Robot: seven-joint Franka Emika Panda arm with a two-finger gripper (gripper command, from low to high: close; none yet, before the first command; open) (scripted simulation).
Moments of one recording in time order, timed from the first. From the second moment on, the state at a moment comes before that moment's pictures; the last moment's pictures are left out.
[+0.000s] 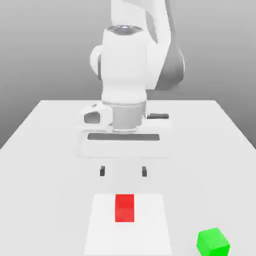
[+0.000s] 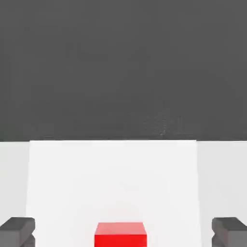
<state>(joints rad) -0.02 -0.05 0.00 -2.75 -0.01 2.76 0.77</state>
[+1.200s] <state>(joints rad) 0.21 0.26 0.16 -2.33 -0.07 2.59 0.85</state>
